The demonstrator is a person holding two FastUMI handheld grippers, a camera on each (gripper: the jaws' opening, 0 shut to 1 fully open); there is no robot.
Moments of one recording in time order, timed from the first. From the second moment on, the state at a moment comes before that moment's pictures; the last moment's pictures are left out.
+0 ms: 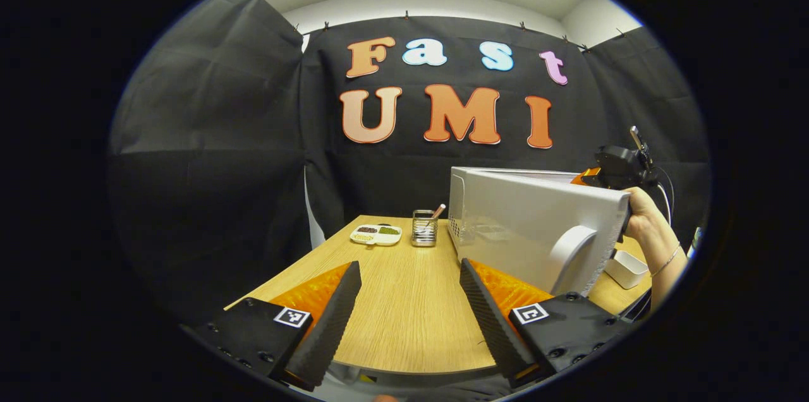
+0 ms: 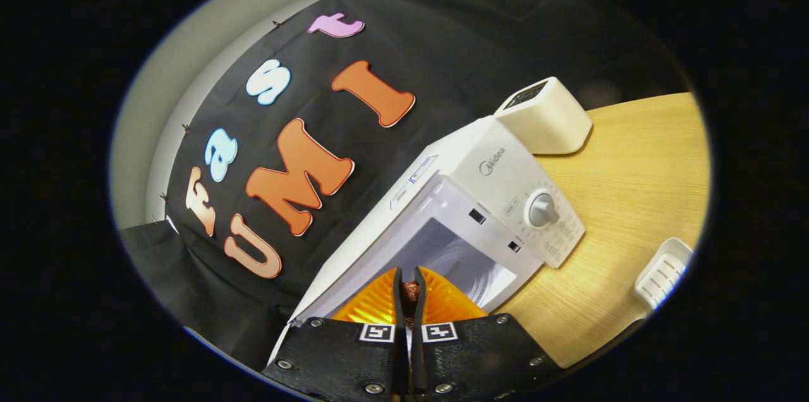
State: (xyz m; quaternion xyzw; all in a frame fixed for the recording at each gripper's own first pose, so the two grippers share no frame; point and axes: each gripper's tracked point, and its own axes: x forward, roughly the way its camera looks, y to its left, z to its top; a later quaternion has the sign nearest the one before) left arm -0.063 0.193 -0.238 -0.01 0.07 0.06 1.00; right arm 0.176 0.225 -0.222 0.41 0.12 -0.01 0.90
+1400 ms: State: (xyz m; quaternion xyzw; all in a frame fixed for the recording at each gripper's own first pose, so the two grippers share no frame) left arm -0.015 0.213 -0.251 -0.01 0.08 0.07 0.99; right arm 0.244 0.251 -0.280 0.15 0.11 0.00 0.98
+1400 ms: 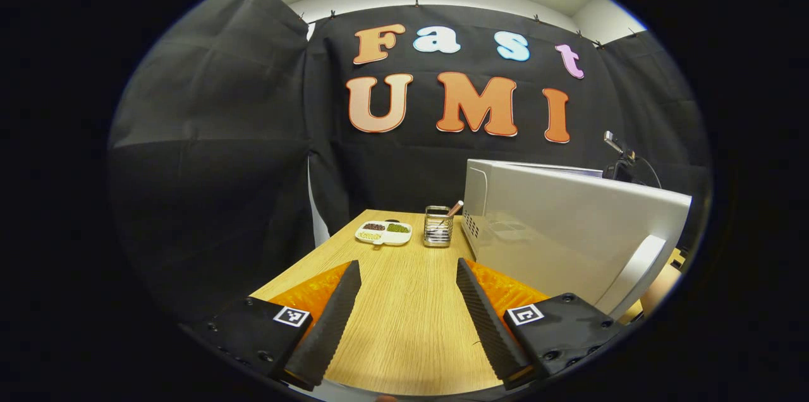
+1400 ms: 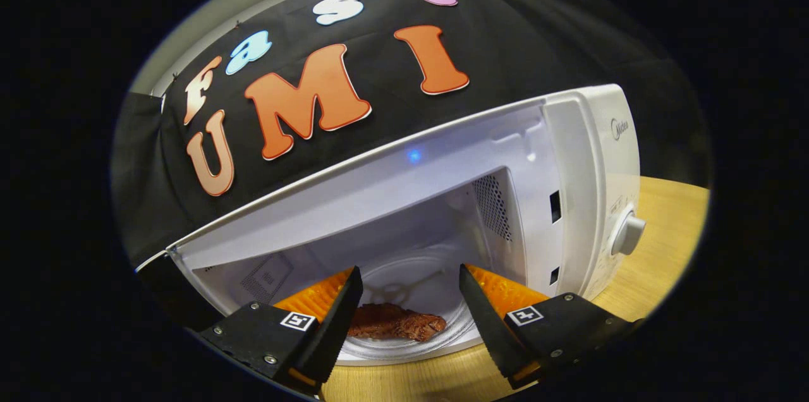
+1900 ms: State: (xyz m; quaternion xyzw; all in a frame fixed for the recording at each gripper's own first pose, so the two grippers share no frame) left arm -0.026 0.193 -0.233 -0.03 0.07 0.04 1.00; right arm 0.168 0.215 -0.209 0.06 0.09 0.06 0.99
